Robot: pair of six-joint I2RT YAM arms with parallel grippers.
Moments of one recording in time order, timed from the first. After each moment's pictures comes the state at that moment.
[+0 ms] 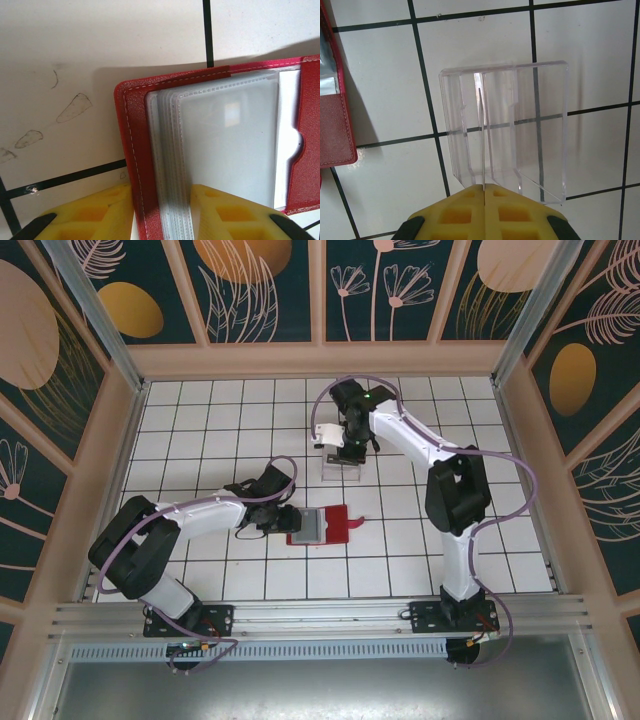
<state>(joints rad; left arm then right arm) -0.69 1.58 0.78 -0.38 0.18 -0.66 0.57 2.04 1.82 -1.10 -0.08 -0.95</state>
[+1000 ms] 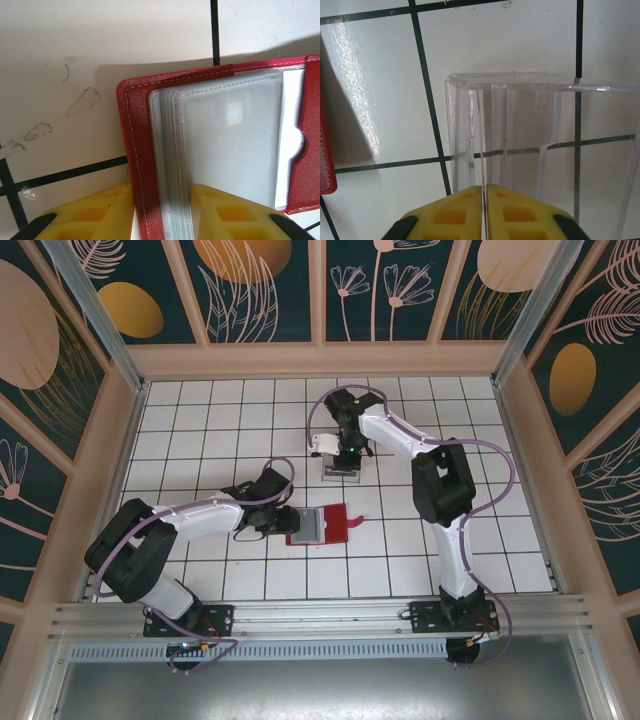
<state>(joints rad) -0.69 1.55 0.75 -0.35 0.17 -0.68 0.58 2.15 1.83 -1.08 -0.11 -0.95</state>
